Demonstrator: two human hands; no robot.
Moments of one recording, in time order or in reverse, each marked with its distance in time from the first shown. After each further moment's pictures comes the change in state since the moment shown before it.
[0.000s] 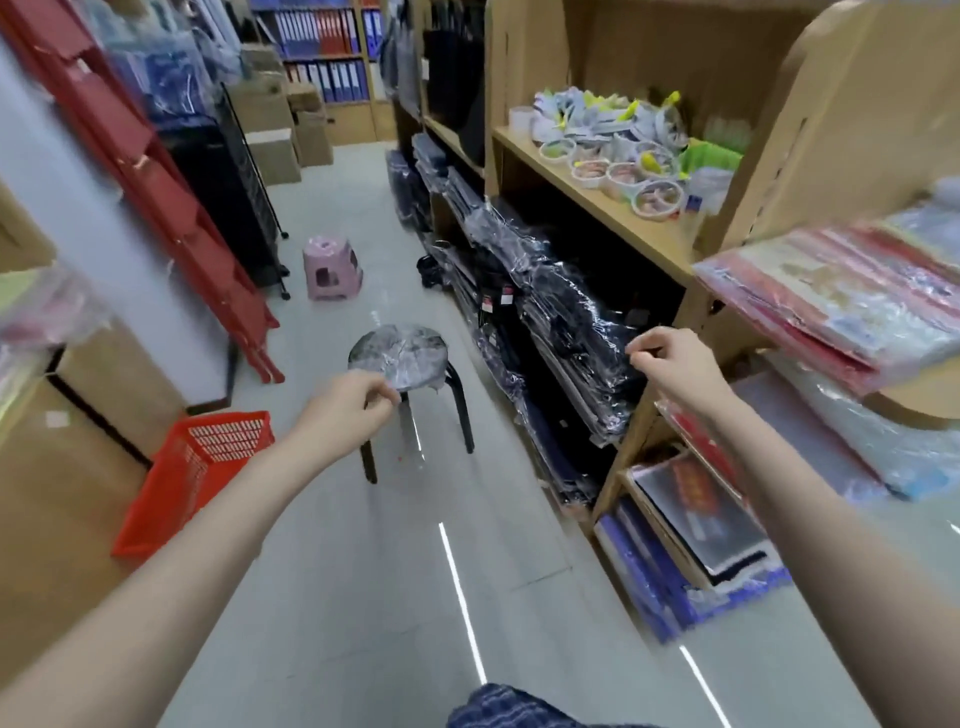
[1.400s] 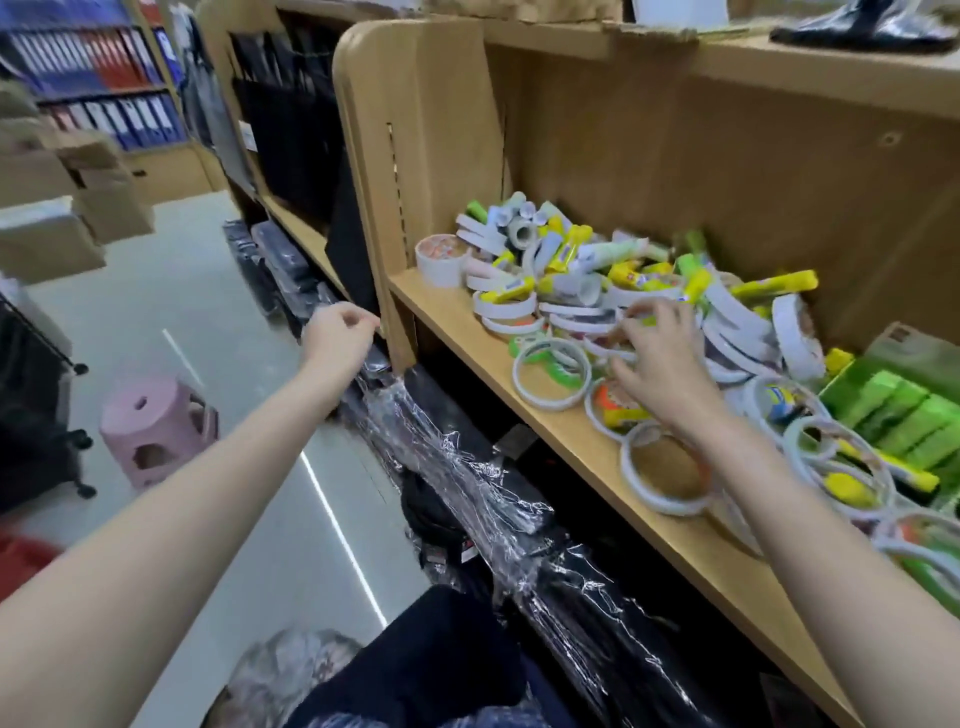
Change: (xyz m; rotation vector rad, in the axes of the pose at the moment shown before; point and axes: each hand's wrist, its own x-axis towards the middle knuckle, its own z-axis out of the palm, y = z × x) left_hand 0.876 0.049 0.027 -0.477 0.117 -0.004; right_hand 0.706 0.019 0.055 -0.512 0.249 -0.017
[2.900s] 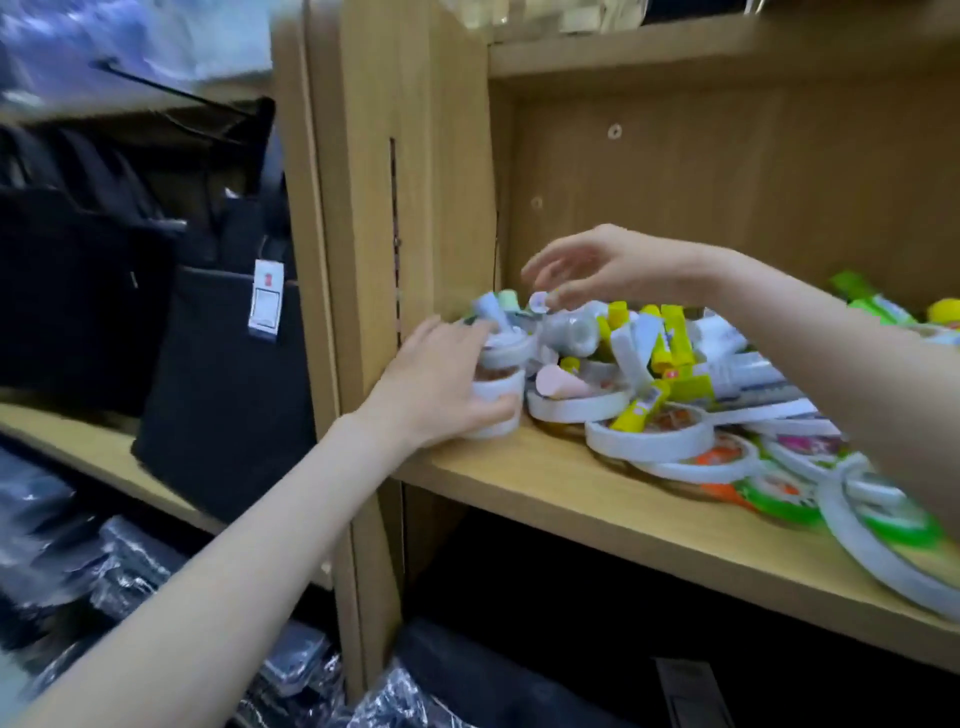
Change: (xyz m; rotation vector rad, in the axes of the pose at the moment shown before) left_hand 0.284 -0.042 0.131 0.340 -0.280 1.311; right_hand 0.276 -0.095 0.096 0.249 -0.109 0.031
